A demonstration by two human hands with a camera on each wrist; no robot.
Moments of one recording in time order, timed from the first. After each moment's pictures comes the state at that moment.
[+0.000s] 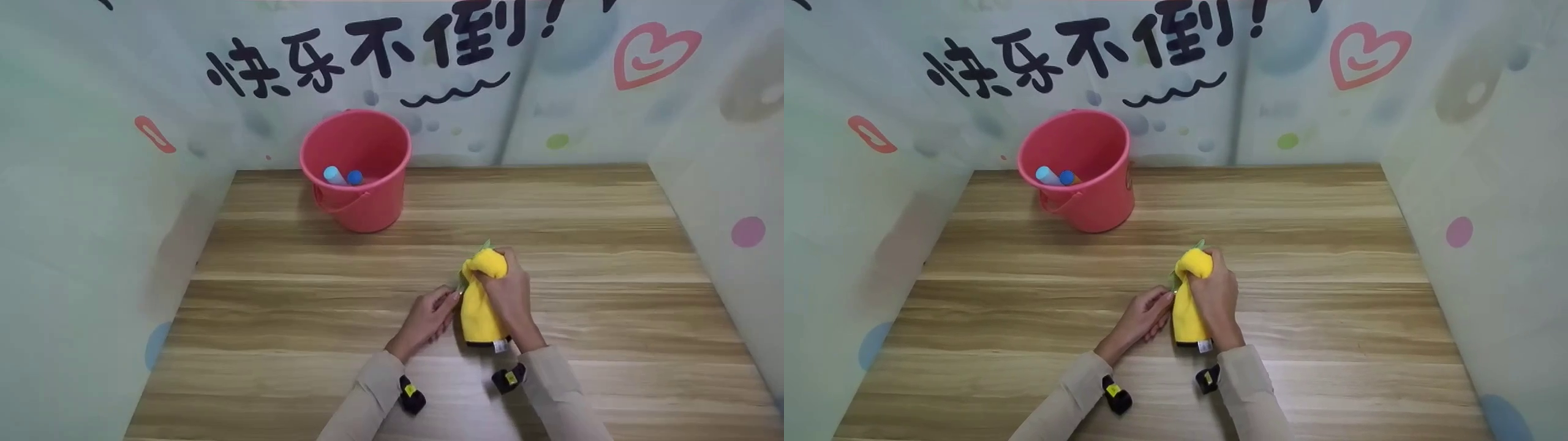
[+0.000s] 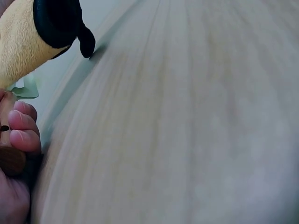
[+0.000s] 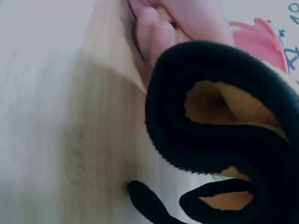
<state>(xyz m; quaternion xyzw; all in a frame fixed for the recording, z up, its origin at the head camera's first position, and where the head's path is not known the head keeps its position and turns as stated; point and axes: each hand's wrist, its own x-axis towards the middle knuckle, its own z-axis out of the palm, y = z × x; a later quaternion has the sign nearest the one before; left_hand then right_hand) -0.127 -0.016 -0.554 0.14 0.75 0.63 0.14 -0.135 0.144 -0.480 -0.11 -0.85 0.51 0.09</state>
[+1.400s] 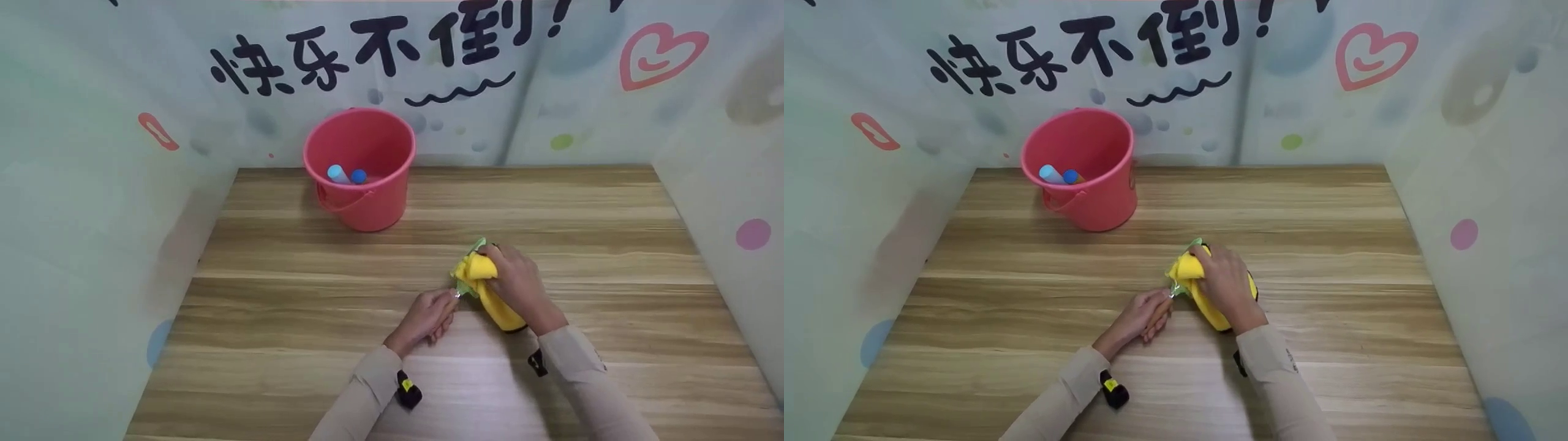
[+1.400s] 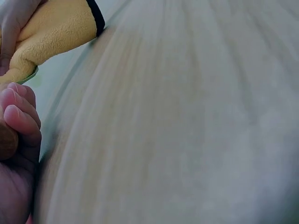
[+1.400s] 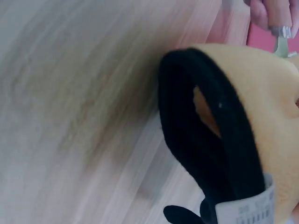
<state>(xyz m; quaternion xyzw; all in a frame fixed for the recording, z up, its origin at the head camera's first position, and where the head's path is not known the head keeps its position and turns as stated) -0.130 -0.023 -0.548 0.06 0.70 0.67 0.23 -0.156 0.168 -0.488 0.21 -0.93 0.21 0.22</state>
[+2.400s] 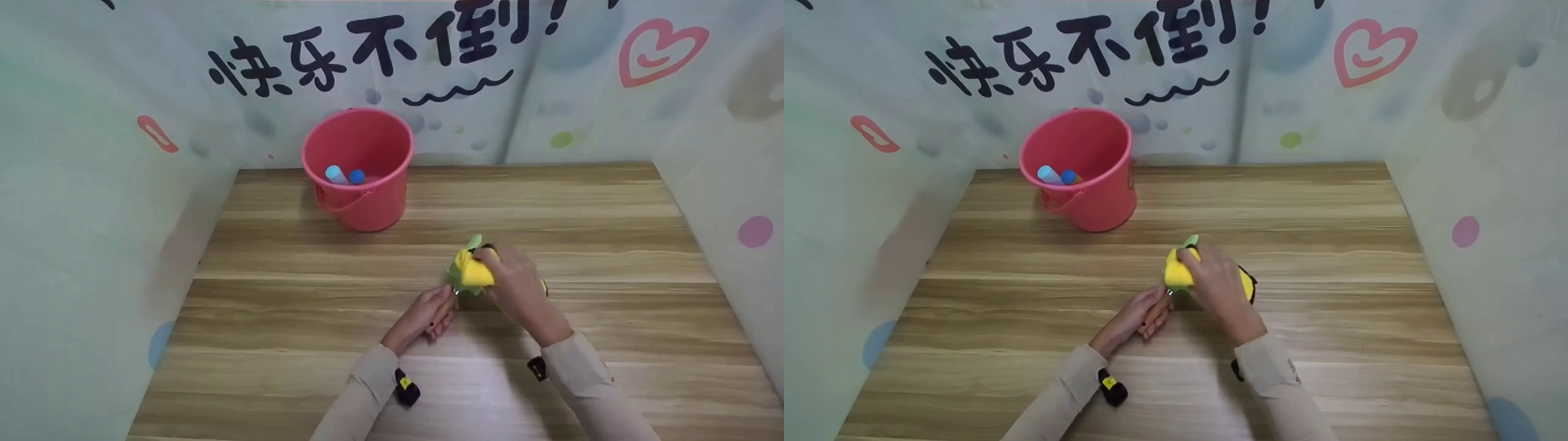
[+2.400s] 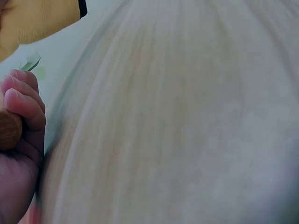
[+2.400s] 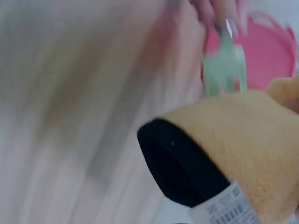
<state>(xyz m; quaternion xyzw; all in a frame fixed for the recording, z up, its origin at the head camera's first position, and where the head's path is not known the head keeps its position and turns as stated) -0.137 -0.027 -0.549 0.10 0.65 0.69 0.29 -0.140 0.162 -0.465 0.28 -0.89 0.18 0.30</state>
